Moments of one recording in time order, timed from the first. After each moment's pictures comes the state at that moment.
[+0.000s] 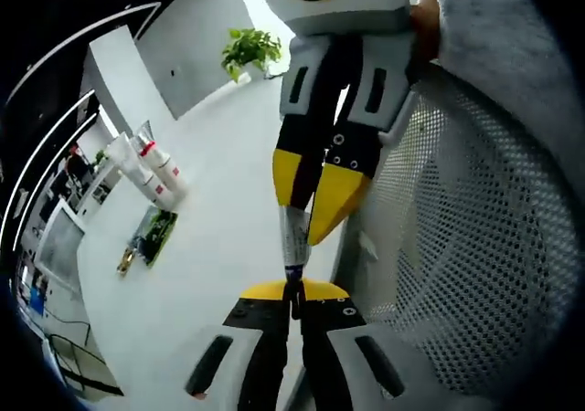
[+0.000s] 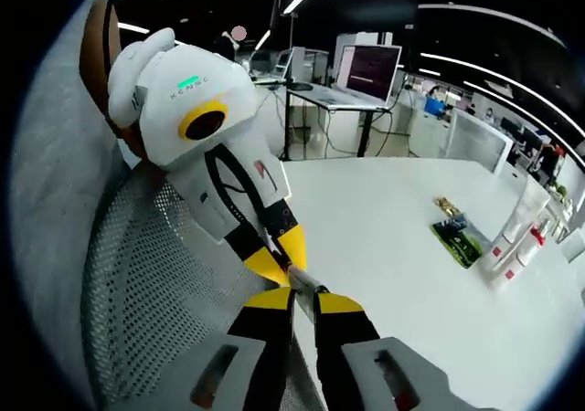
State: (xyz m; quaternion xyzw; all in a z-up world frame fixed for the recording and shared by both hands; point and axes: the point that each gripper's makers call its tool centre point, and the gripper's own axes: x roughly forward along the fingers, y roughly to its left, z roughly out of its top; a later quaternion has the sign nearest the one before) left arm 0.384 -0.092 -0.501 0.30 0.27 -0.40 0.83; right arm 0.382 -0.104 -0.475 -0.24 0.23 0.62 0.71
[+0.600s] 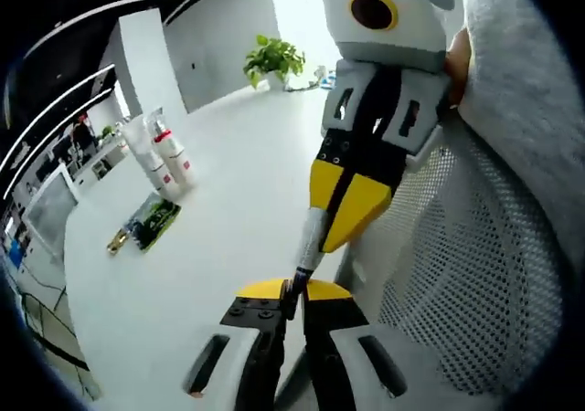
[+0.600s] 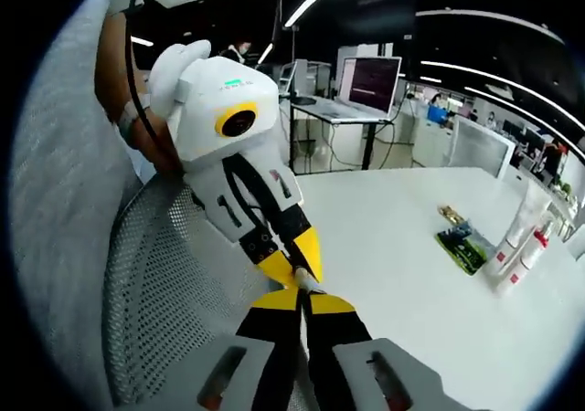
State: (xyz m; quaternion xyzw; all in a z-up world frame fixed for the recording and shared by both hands) left arm 0.396 -0.088 -0.485 0.17 0.28 -0.38 0.87; right arm 0.383 -0.100 -0.463 -0.20 0.21 0.63 0.72
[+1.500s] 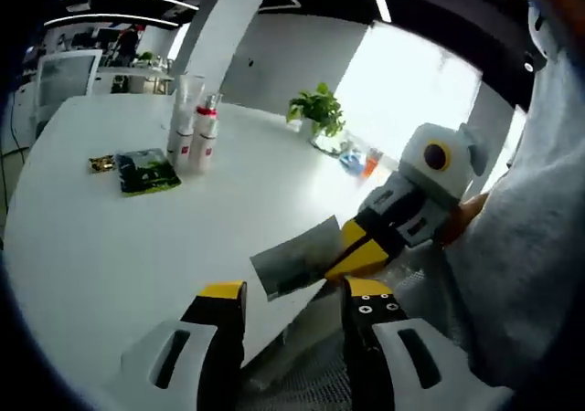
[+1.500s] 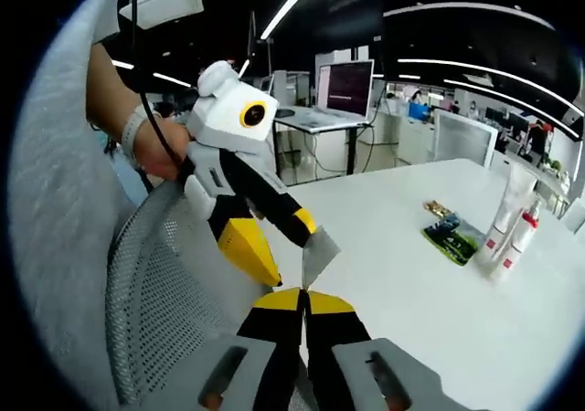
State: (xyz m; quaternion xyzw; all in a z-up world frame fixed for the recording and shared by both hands) left arm 0.408 -0.083 -0.447 -0.15 0.27 -0.39 0.87; right arm 0.392 -0.104 -0.450 -0.15 0.22 0.62 0.74
